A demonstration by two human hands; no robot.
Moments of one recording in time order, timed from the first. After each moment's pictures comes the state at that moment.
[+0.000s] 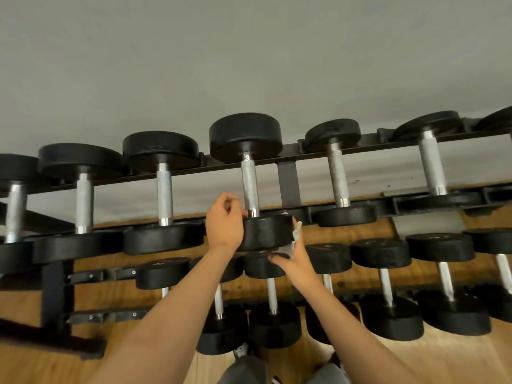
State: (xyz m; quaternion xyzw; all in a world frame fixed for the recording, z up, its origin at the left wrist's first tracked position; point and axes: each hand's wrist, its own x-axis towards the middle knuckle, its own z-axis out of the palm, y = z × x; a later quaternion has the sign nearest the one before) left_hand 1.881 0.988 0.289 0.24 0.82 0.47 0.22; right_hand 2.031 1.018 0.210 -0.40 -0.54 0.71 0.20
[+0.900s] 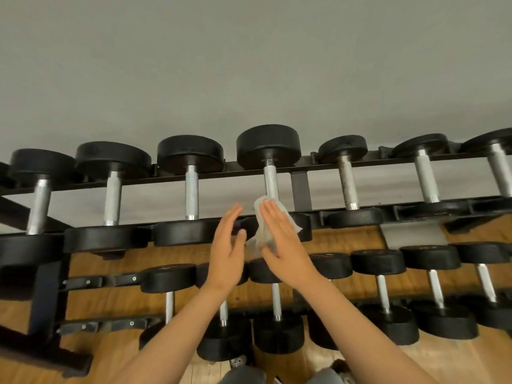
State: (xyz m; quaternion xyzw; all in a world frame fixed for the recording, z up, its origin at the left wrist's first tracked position) left_hand 1.864 0.887 0.287 0.41 0.71 0.53 0.23; right_hand 1.989 0.974 0.289 -0.25 -0.86 0.39 0.21
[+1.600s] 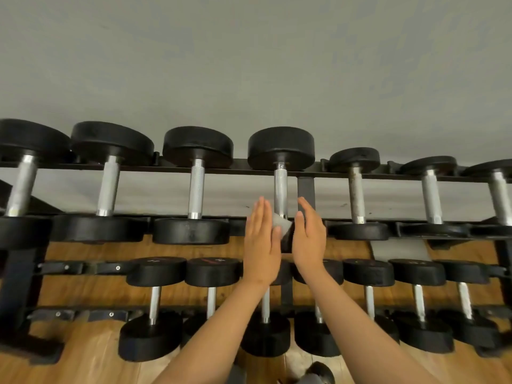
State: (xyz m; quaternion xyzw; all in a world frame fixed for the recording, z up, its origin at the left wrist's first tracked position) left_hand 1.887 0.939 0.251 0.45 0.76 0.43 0.18; right_hand 1.964 1.009 0.271 -0.51 -0.71 0.37 0.32
